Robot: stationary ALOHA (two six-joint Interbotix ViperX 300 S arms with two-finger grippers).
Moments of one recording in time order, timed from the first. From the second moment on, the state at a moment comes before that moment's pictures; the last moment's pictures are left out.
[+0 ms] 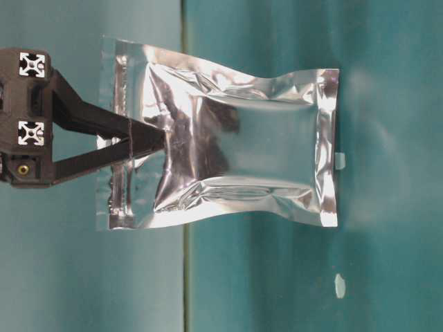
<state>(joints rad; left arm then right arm) 0.04 -0.54 1.22 0.02 -0.36 -0.21 0.03 0.29 -0.12 -0.08 1.31 -0.06</state>
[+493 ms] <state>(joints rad) 0.01 -0.10 1.09 0.02 -0.68 -0.23 0.03 0.29 -0.12 -0.08 1.31 -0.06</state>
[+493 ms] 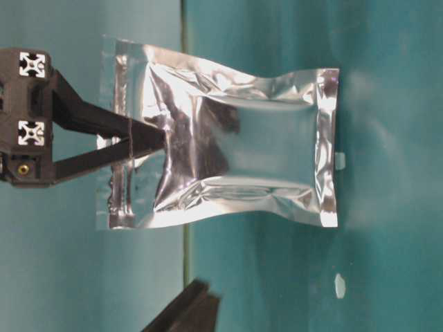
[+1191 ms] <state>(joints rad) 0.02 0.22 0.95 0.02 -0.92 -0.24 0.02 0.29 -0.12 -0.08 1.31 -0.05</state>
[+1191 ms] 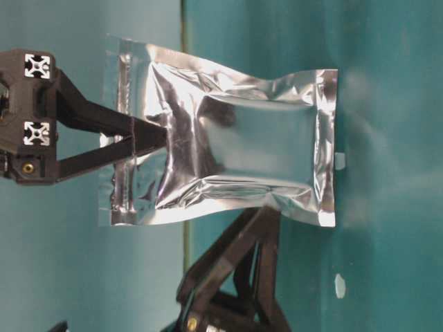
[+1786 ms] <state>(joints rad) 0.02 0.33 0.83 0.02 -0.93 -0.24 0.02 0.29 -0.12 -0.08 1.30 -0.05</state>
